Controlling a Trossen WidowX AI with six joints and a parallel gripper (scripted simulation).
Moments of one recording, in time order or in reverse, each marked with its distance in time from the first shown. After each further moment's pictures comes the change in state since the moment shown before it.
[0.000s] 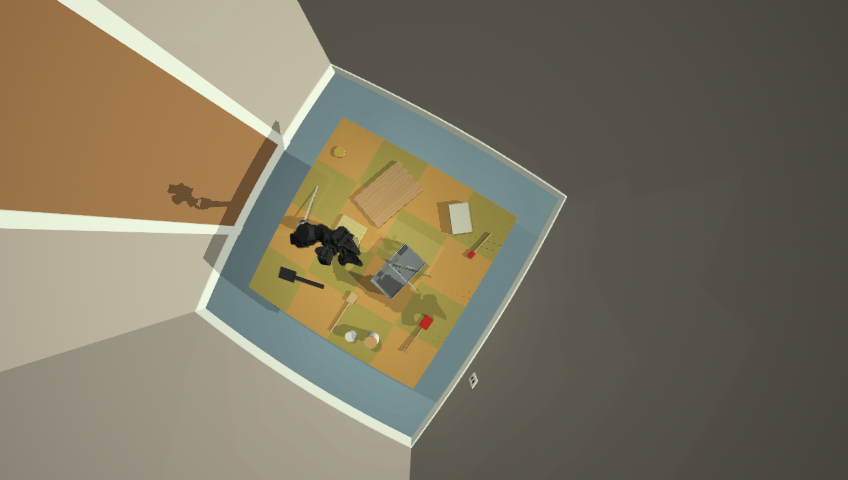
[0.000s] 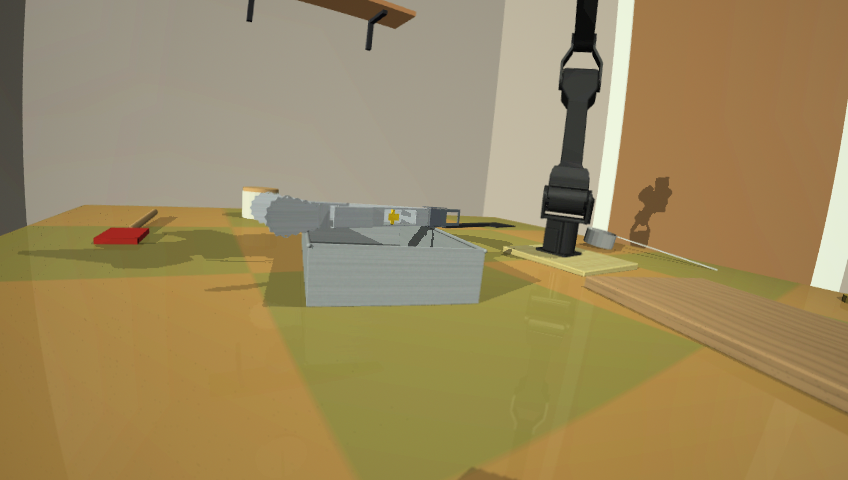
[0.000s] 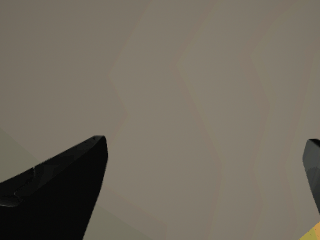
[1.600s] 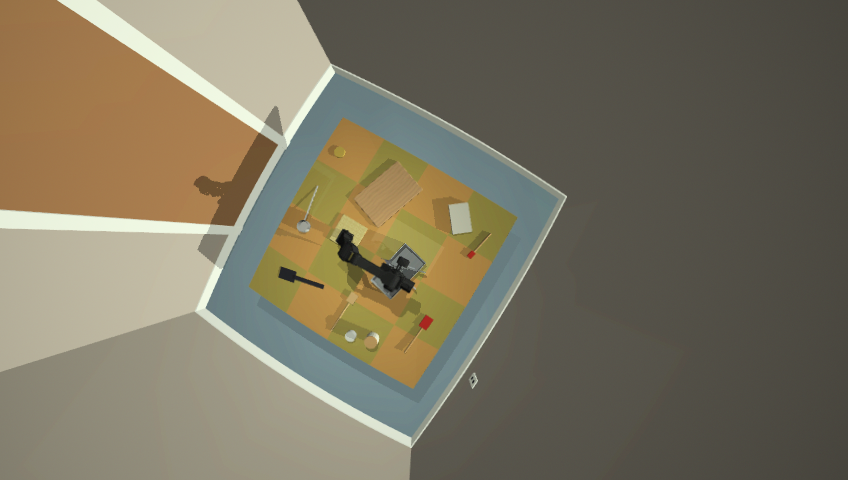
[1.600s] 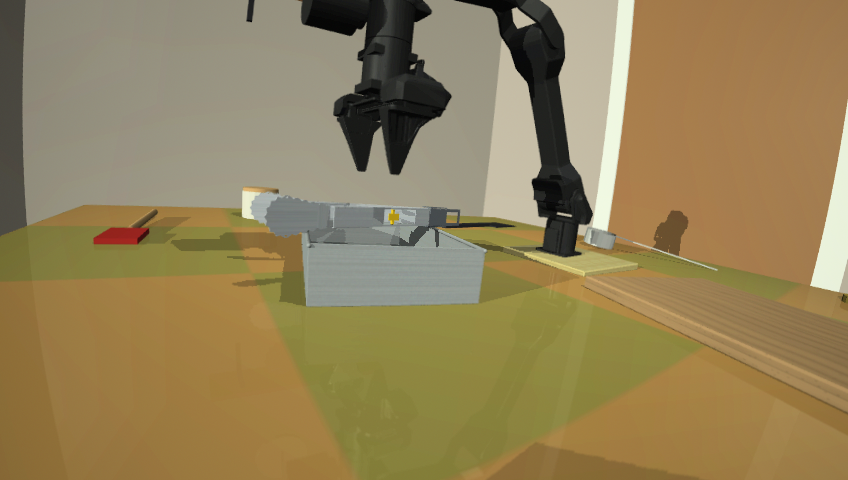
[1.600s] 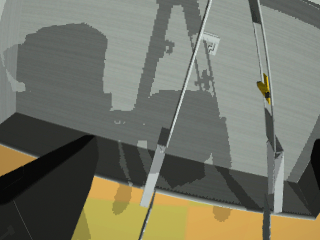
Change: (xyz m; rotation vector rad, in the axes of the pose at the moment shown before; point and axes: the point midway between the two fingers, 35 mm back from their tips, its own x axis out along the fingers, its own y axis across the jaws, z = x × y) arm 0.070 -0.425 -0.194 1.466 -0.946 -1.743
